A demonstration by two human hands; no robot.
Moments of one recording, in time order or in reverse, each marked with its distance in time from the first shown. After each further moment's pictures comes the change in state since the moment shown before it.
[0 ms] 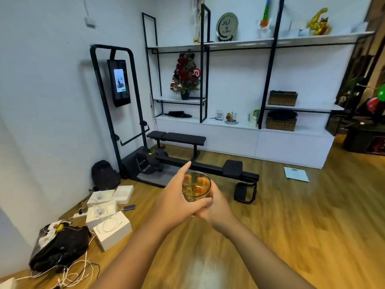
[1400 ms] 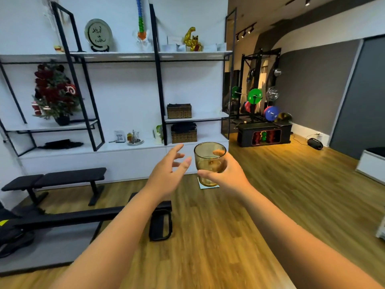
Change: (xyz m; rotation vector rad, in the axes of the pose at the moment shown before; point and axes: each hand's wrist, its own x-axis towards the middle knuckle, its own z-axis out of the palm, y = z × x) left_hand 0.421 0.230 0.432 -0.301 -0.370 0.268; right_hand 0.168 0.103 -0.592 -0.186 0.644 0.101
